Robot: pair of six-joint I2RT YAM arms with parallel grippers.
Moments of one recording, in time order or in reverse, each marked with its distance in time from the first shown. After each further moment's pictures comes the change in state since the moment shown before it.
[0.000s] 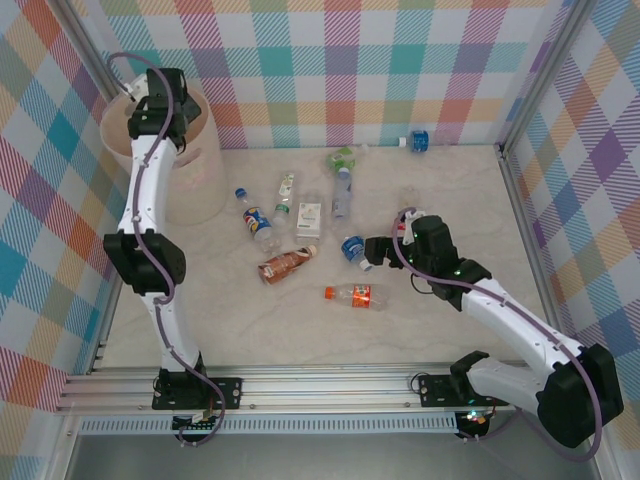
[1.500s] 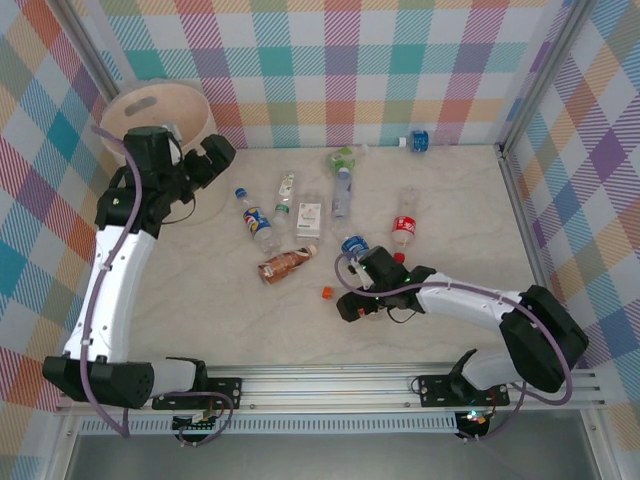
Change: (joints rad) left arm -0.140 -0.768 -0.770 0.062 0.521 -0.138; right arm 0.296 0.315 -0.028 -0.099 0.012 -0.110
